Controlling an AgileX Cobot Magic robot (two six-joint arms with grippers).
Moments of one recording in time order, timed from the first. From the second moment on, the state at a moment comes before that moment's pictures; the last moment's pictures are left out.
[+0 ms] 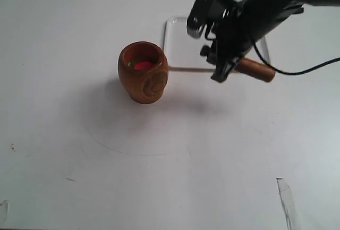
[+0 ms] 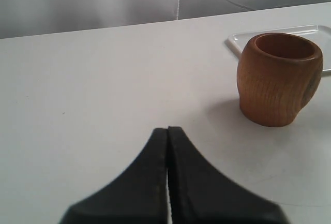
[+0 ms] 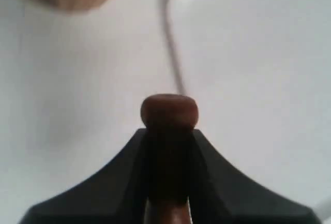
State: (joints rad) left arm 0.02 0.00 0.00 0.07 0.44 0.35; right arm 0.60 1.77 -1.18 0.16 0.59 -0.87
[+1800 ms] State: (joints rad) left arm 0.02 0.00 0.00 0.07 0.44 0.35; right arm 0.92 1.55 -1.07 1.76 0.10 -1.72
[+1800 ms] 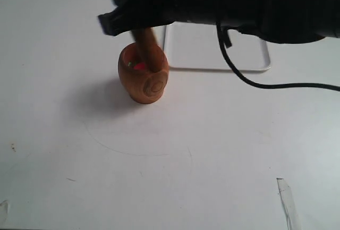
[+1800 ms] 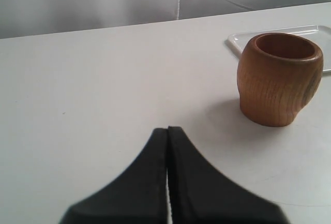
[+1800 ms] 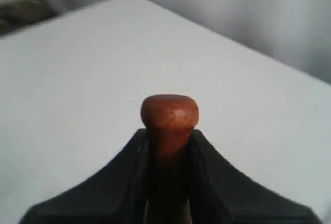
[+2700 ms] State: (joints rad) left arm 0.02 0.00 0.00 0.07 0.44 0.35; right arm 0.87 1.54 -0.92 0.03 -0.64 -0.10
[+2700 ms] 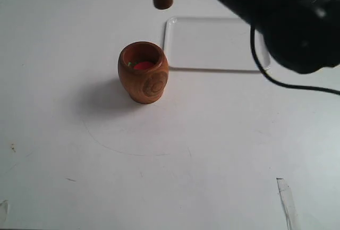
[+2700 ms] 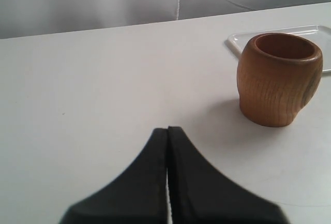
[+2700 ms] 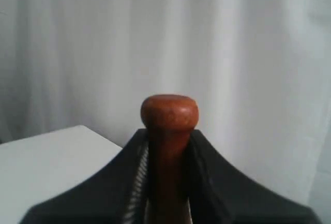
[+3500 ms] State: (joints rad) left arm 0.02 0.00 0.00 0.07 0.44 0.35; right arm 0.87 1.95 -0.89 -0.18 -0.99 0.09
